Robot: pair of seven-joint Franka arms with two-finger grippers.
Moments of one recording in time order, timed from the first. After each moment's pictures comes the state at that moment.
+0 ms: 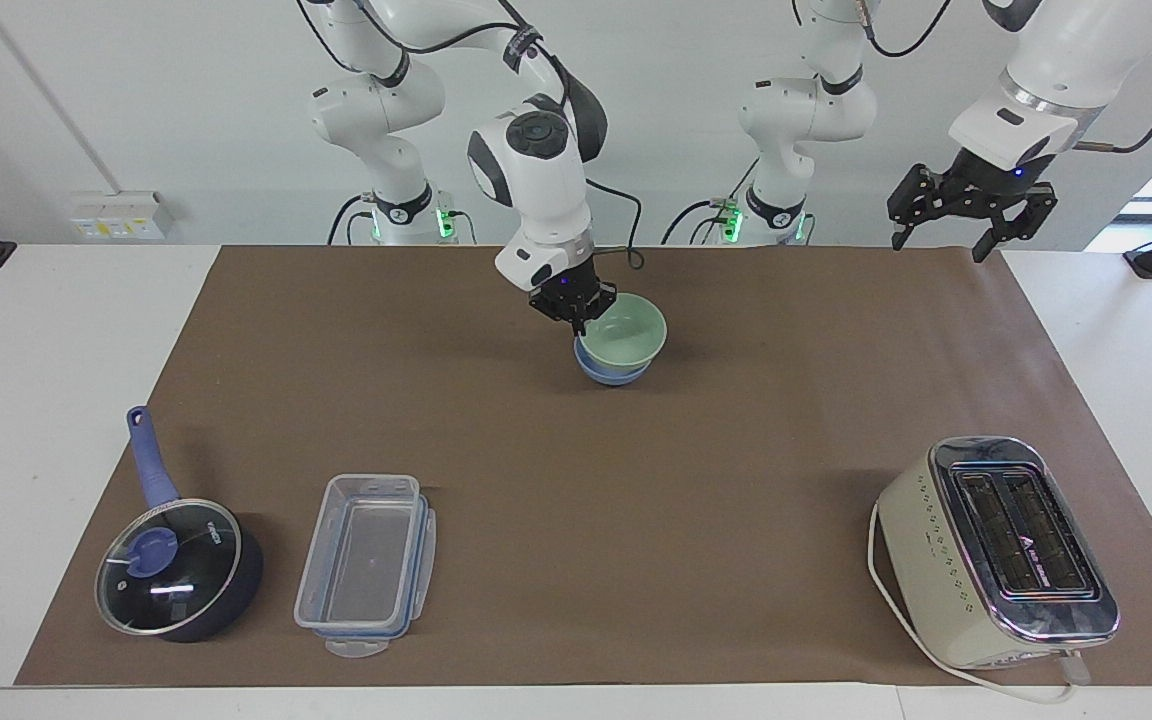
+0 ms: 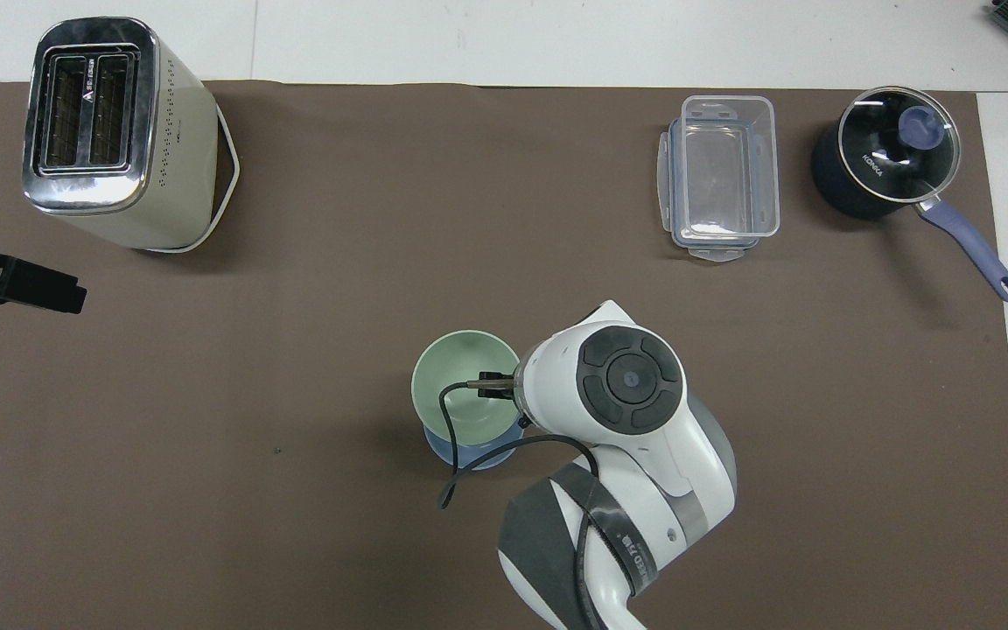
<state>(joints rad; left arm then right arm) -0.13 0.01 0.03 -1.45 -0.02 1.45 0.15 0.46 0.11 0.15 -1.99 0.11 2.21 0.64</state>
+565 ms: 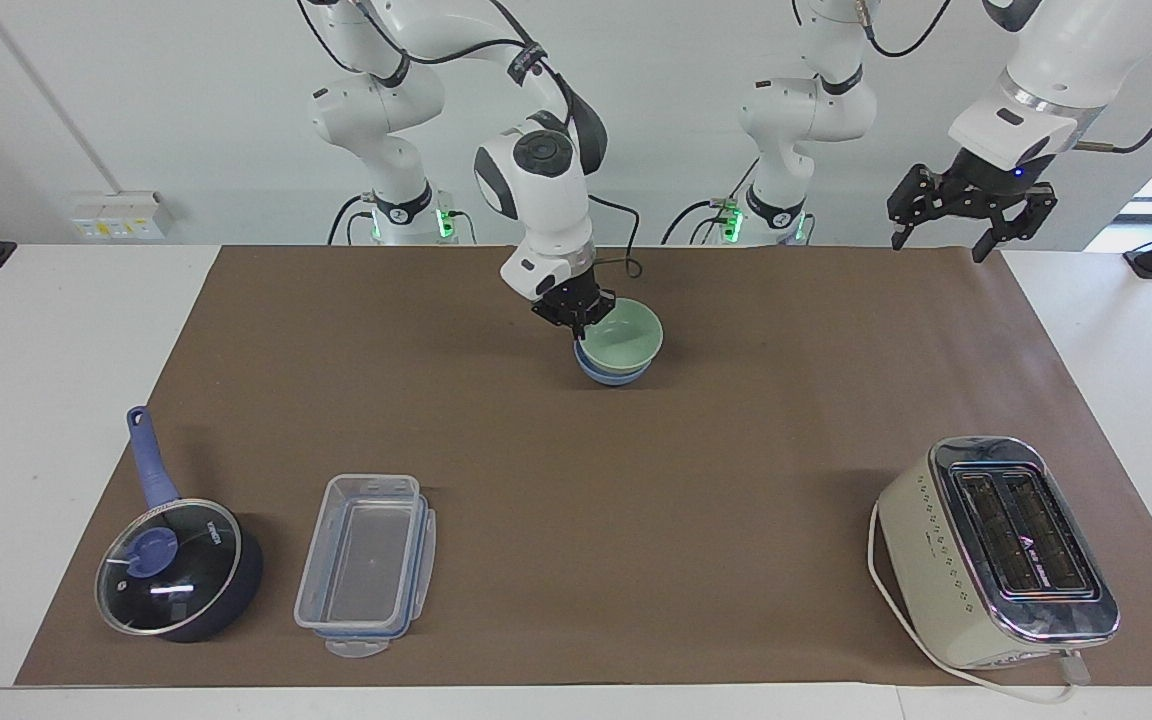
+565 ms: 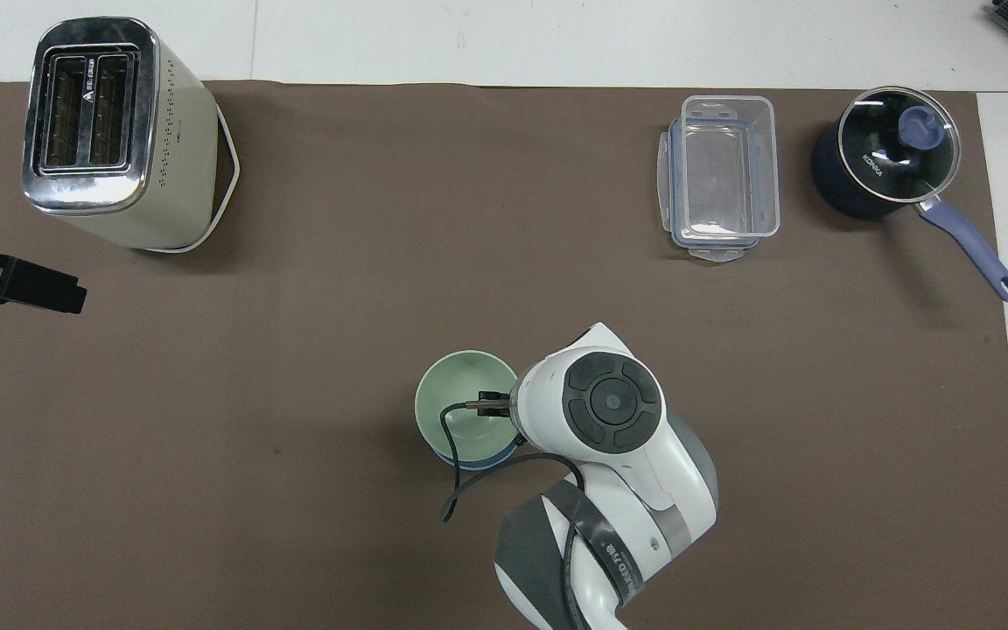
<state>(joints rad) -0.13 0.01 0.03 -1.45 -0.02 1.45 0.15 0.48 0.12 0.15 -2.07 0.11 2.25 0.64</state>
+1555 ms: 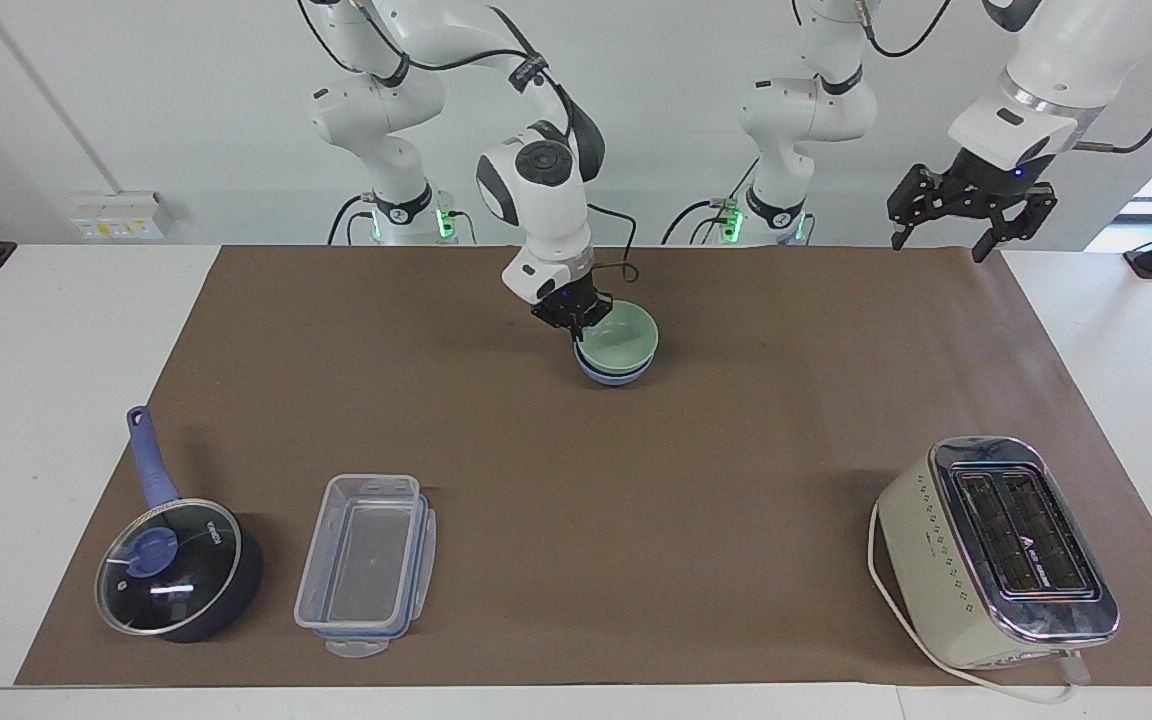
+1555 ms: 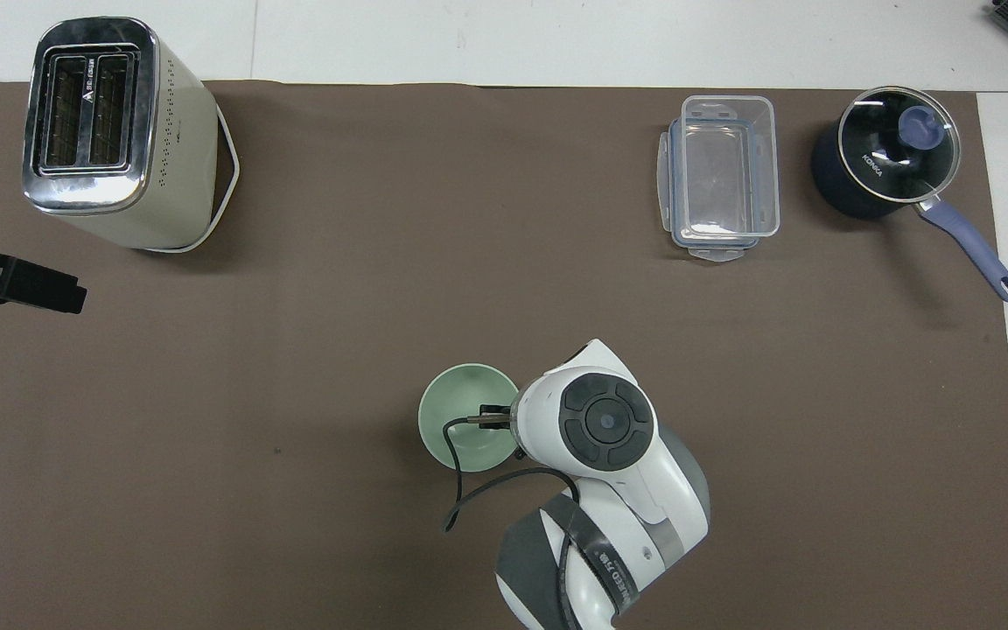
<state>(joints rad) -0.13 0.01 0.03 -1.45 -0.02 1.45 0.15 0.50 0.11 0.15 -2.13 0.11 2.32 0.64</state>
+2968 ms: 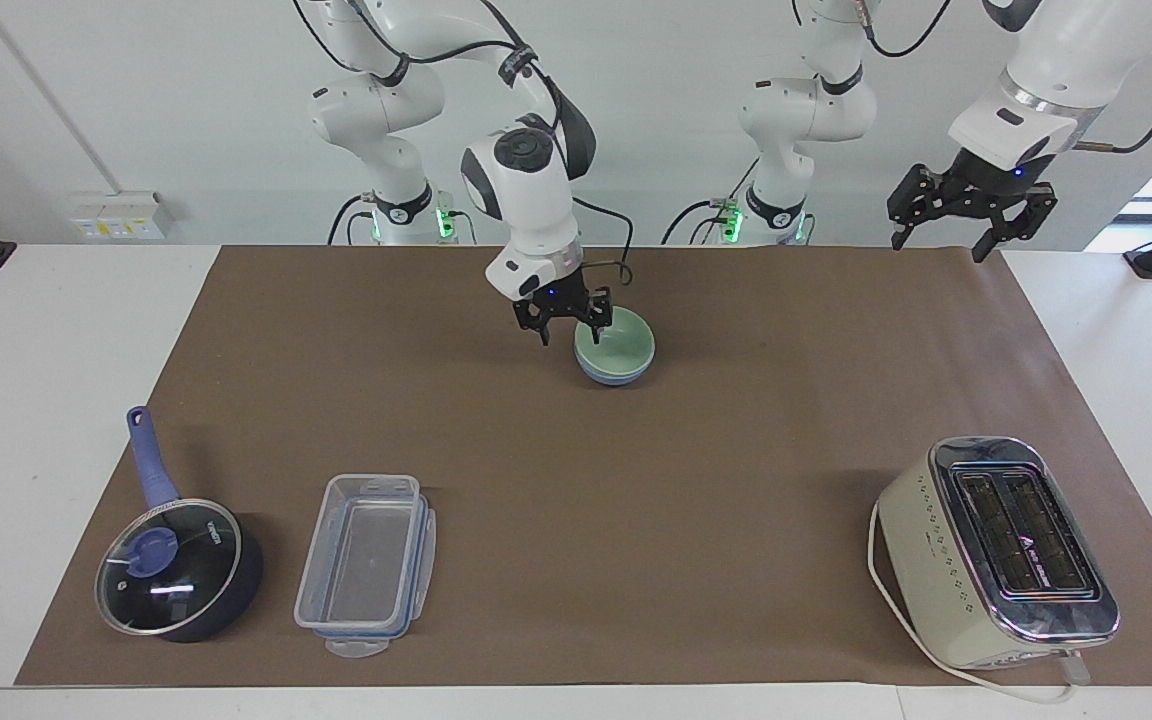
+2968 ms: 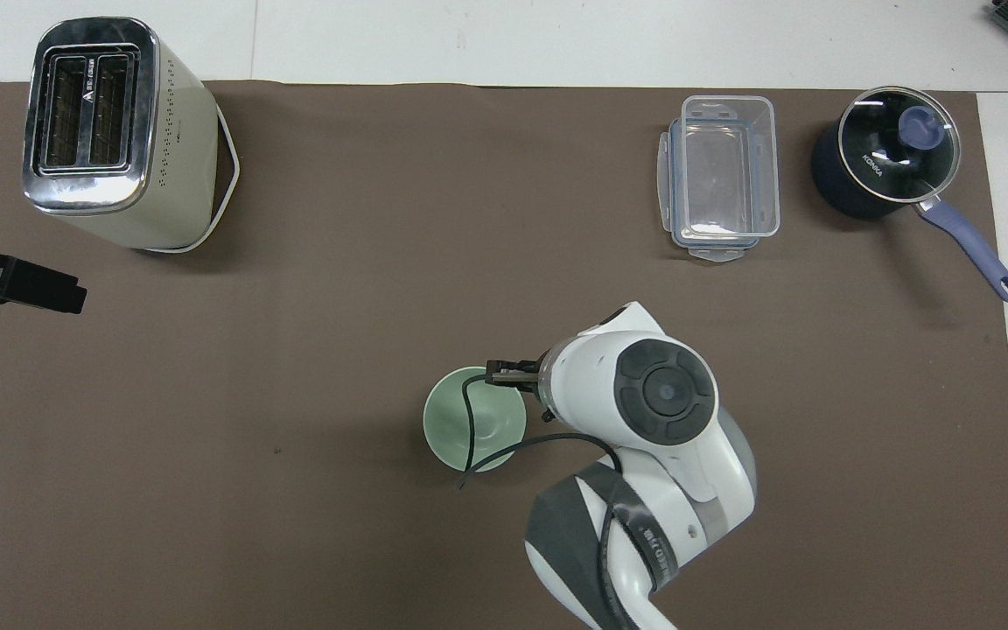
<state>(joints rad) -0.13 0.01 0.03 -1.45 -0.02 1.45 0.15 0.42 0.08 0.13 -2.05 0.09 2.30 0.64</state>
